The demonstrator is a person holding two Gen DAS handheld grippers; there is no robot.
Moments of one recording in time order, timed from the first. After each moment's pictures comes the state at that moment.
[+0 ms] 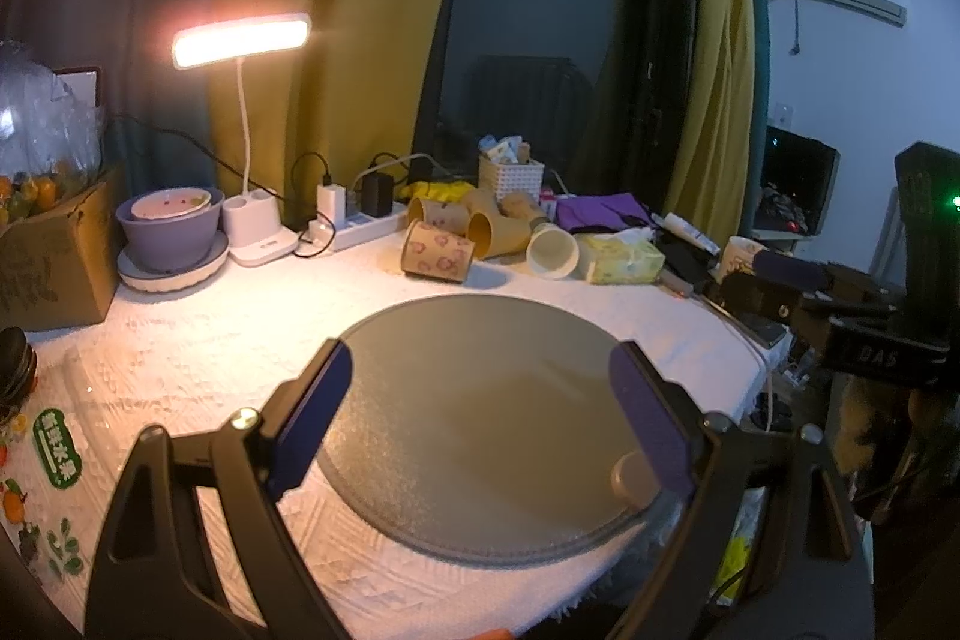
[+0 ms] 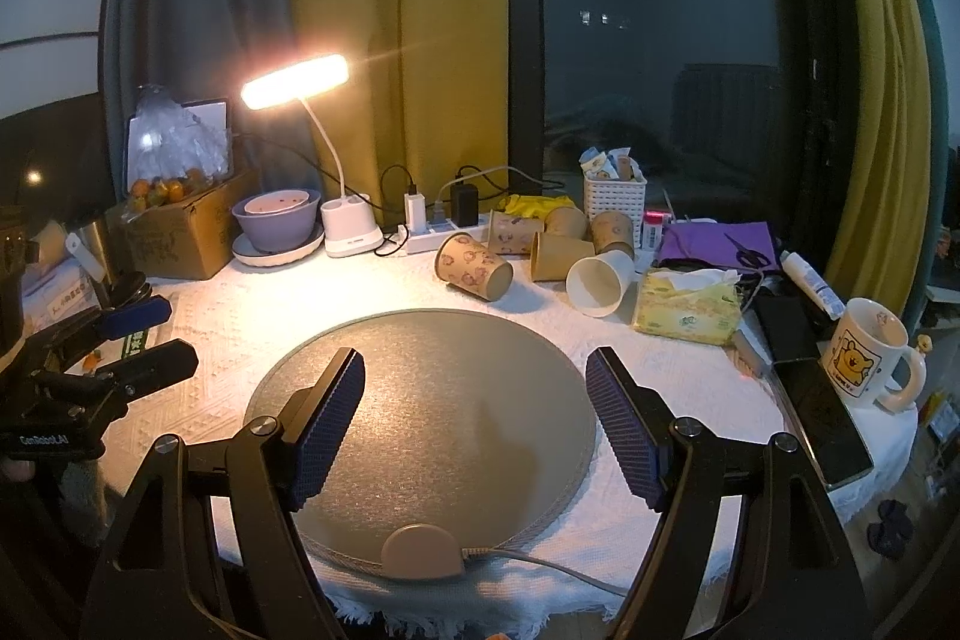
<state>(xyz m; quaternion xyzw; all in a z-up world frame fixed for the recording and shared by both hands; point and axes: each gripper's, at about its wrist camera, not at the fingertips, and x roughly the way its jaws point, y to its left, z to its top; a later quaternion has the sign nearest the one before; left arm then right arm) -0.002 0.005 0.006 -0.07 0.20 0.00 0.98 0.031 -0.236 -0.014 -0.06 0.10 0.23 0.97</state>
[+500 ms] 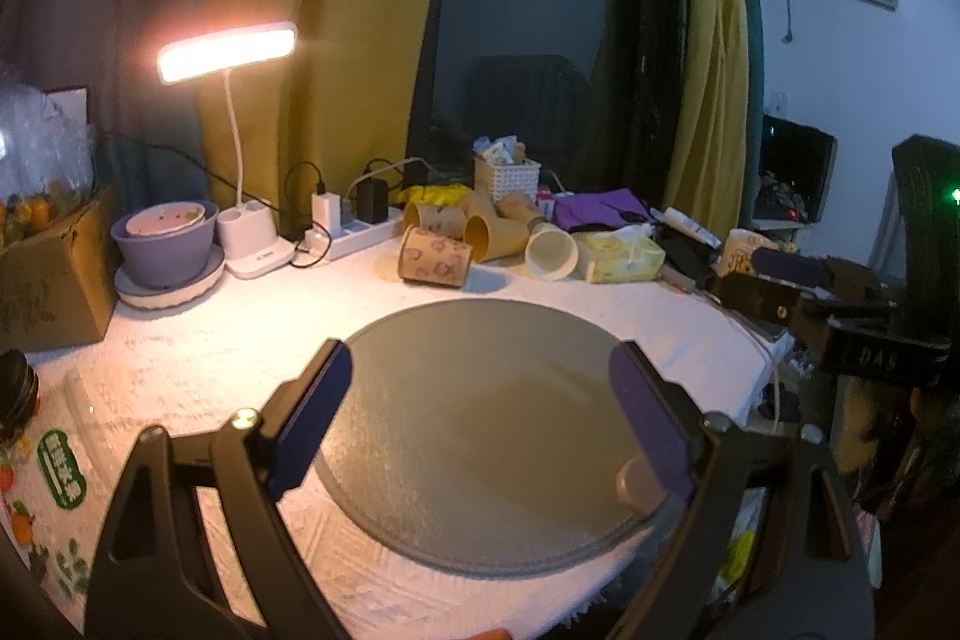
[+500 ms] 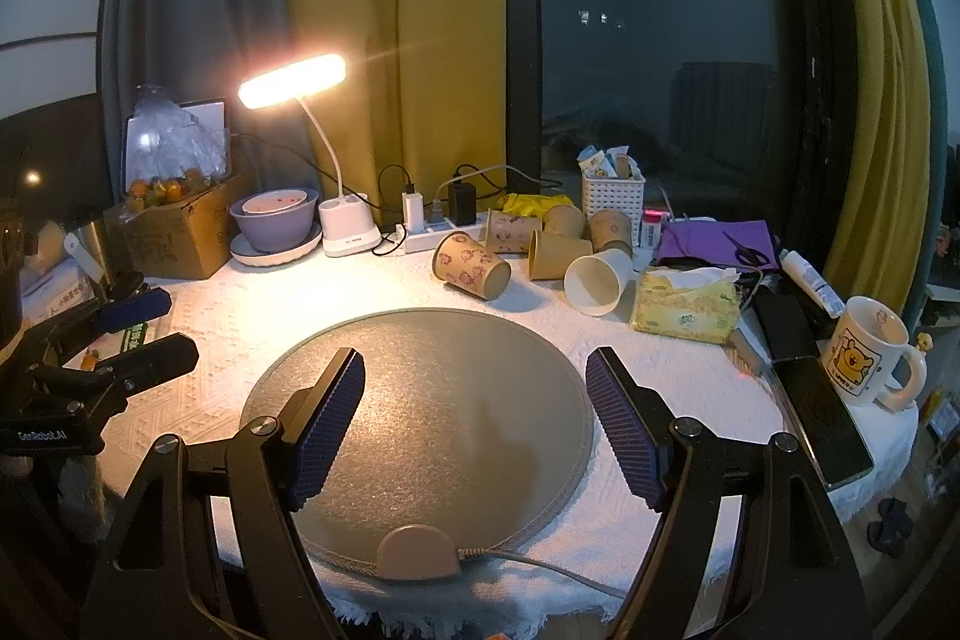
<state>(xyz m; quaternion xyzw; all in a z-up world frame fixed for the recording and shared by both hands) 0.009 0.000 0.009 -0.05 0.20 -0.01 0.98 0.032 -0.237 -0.016 -0.06 0.10 0.23 0.97</state>
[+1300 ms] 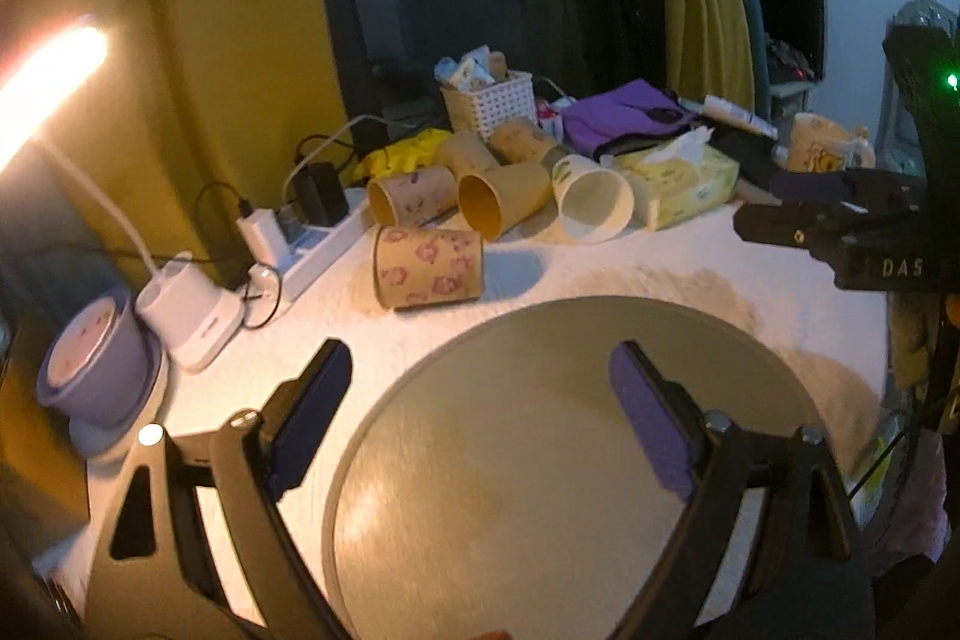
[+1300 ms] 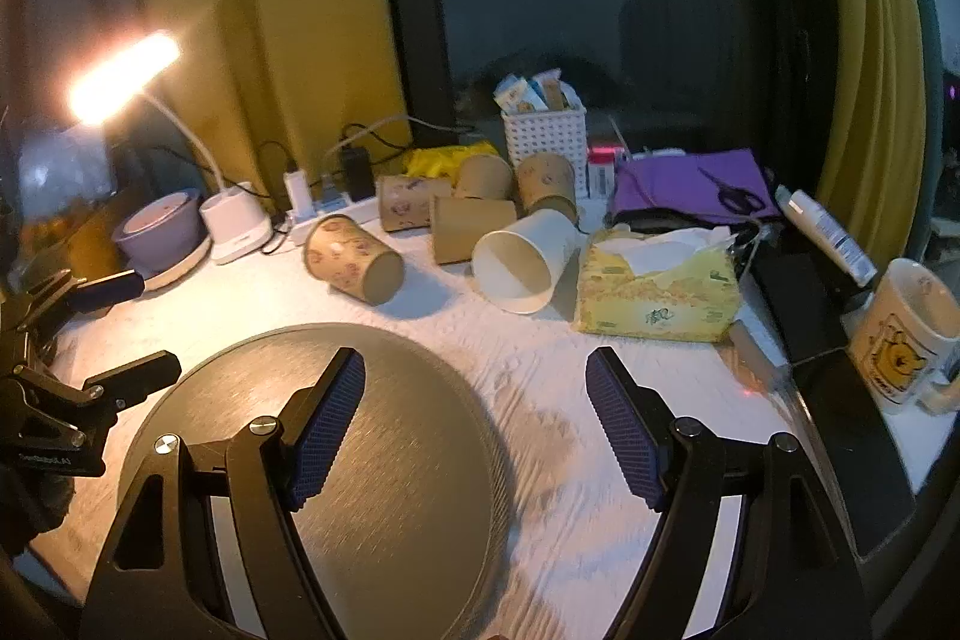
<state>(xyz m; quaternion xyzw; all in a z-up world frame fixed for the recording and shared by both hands) 0.202 -0.004 -0.014 0.09 0.30 -0.04 0.95 0.199 -0.250 -0.021 0.00 0.18 0.18 0.97</state>
